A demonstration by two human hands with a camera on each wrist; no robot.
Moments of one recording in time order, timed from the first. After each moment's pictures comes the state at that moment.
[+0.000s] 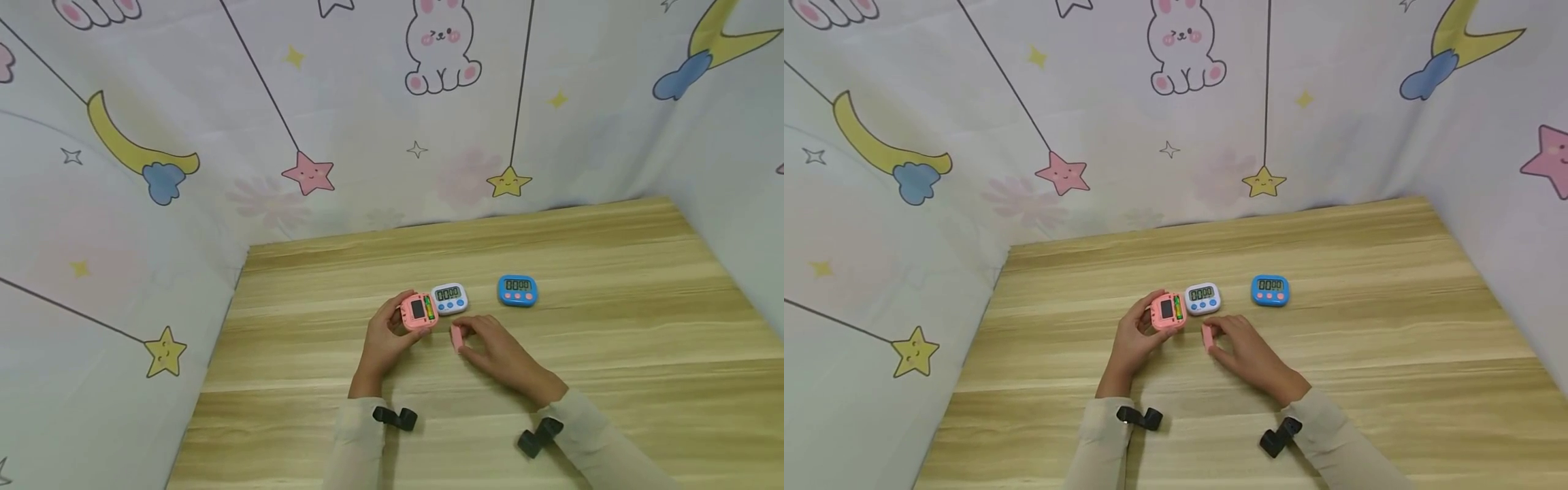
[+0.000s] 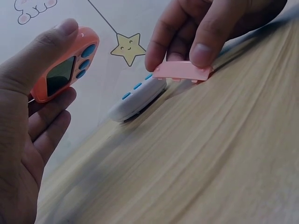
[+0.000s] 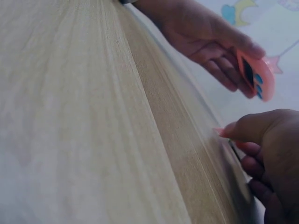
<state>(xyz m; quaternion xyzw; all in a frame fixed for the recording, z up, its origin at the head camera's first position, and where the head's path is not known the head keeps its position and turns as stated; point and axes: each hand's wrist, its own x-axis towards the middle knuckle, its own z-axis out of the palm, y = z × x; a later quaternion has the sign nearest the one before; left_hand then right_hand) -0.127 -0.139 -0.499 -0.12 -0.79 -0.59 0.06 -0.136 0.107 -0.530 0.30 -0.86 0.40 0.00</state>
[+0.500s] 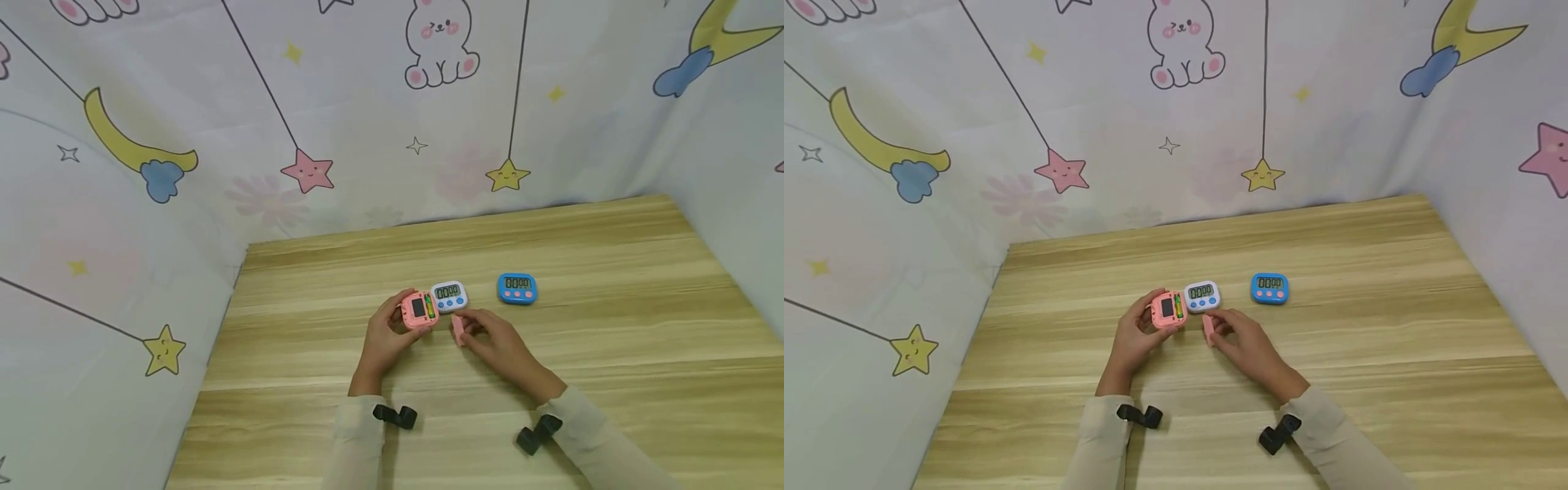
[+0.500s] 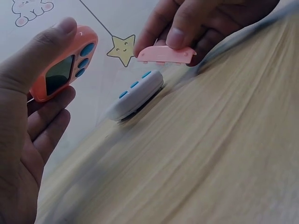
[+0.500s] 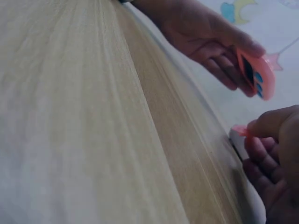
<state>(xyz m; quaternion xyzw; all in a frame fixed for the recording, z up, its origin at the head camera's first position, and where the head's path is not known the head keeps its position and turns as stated) -0.124 -0.137 -0.487 -0.13 -0.79 -0.60 0.06 -0.139 0.105 -0.533 0.26 -0.83 0.50 0.02</state>
